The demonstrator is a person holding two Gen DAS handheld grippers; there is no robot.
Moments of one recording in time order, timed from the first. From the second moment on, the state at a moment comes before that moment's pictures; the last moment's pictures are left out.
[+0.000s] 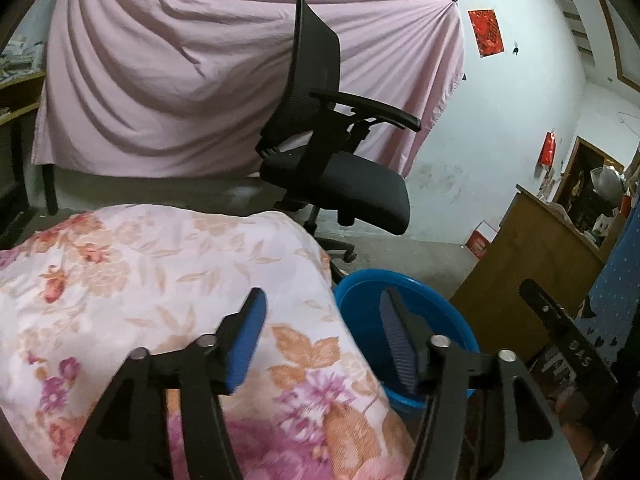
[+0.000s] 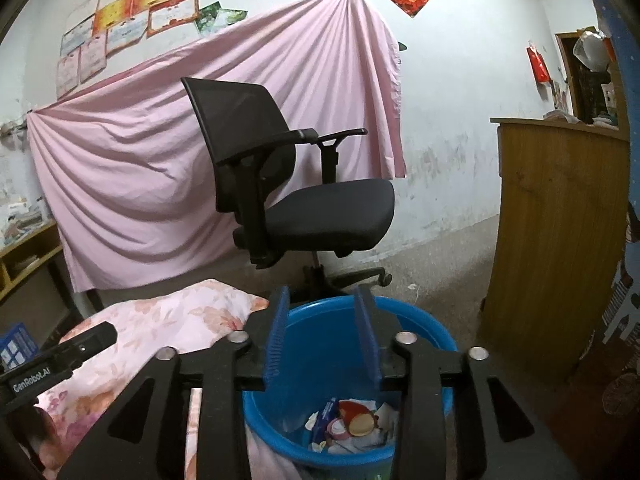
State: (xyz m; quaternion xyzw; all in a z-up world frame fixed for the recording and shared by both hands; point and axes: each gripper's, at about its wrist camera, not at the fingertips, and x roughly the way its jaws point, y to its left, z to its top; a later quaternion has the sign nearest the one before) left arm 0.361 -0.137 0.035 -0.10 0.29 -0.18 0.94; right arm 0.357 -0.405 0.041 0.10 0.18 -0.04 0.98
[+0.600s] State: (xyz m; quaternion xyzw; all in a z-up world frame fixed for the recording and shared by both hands) left arm 0.255 -0.098 0.072 -0.08 0.22 -0.13 0.96; right arm 0.269 -0.395 0.081 0.10 0.14 -0.02 0.98
